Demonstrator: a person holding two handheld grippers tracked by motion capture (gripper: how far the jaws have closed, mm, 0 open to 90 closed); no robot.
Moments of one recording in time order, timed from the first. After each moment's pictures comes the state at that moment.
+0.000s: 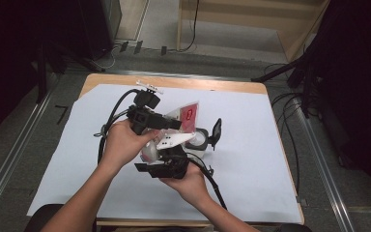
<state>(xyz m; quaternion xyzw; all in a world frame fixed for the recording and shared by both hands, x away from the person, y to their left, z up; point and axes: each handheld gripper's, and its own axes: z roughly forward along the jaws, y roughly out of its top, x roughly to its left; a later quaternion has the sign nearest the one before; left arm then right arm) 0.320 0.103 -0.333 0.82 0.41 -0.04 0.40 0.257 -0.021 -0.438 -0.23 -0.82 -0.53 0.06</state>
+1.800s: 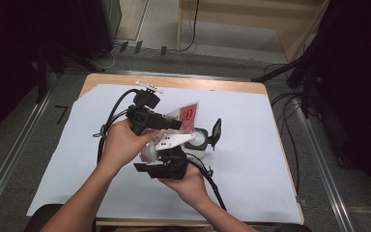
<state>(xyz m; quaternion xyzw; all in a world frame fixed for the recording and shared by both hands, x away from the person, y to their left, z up) 0.317 0.102 -0.329 0.82 0.41 -0.04 0.40 0.254 -0.020 -0.435 -0.23 -0.82 -0.53 0.05</state>
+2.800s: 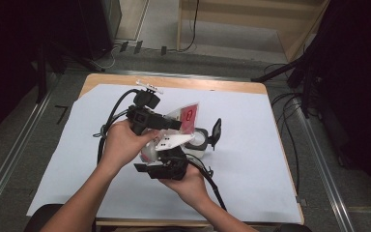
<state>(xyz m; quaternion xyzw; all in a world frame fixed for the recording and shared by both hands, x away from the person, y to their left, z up) 0.317 0.102 -0.330 0.82 0.41 -0.04 0.40 0.253 -0.019 -0.435 -0.23 -0.82 -0.52 0.04</state>
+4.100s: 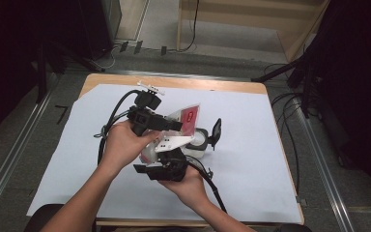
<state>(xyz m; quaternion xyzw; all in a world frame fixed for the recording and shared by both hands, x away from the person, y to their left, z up) 0.315 0.100 -0.330 0.82 0.41 -0.03 0.40 0.249 -0.018 -0.436 -0.23 -0.82 -0.53 0.04</state>
